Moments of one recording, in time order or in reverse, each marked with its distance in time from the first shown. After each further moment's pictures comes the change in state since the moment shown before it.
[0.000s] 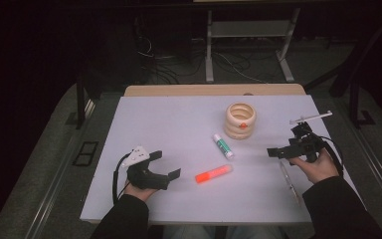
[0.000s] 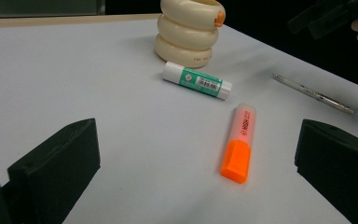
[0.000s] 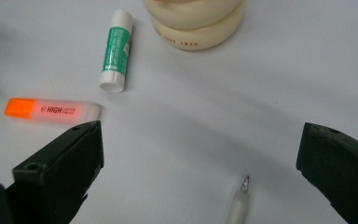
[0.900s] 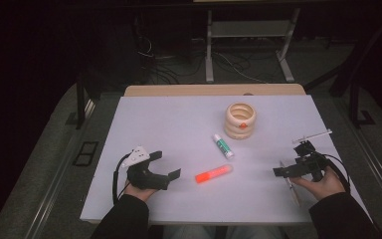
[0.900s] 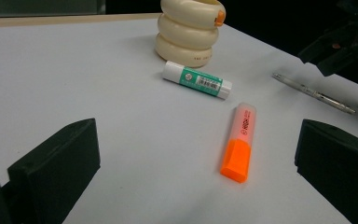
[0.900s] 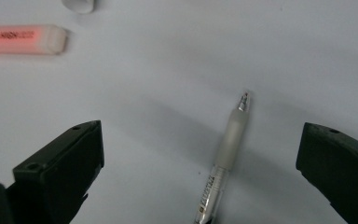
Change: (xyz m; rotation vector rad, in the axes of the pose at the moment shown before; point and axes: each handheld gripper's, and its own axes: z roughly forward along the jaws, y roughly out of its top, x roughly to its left) left arm -0.001 0.000 0.000 0.001 0.002 -0.002; right arm -0.006 -0.046 0.011 0.134 -0.040 0.038
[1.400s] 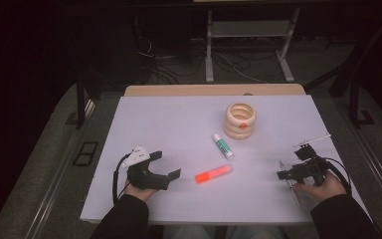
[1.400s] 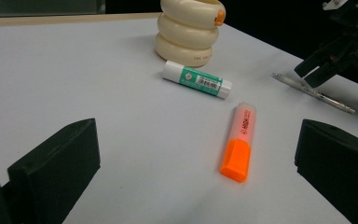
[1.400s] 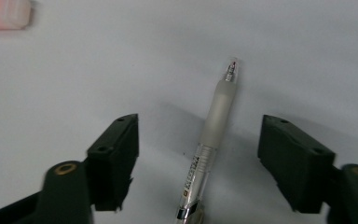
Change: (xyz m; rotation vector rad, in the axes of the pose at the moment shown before) left arm 0.000 0.000 0.000 0.003 0.000 0.002; right arm -0.009 -0.009 0.010 0.065 -0.022 0.032
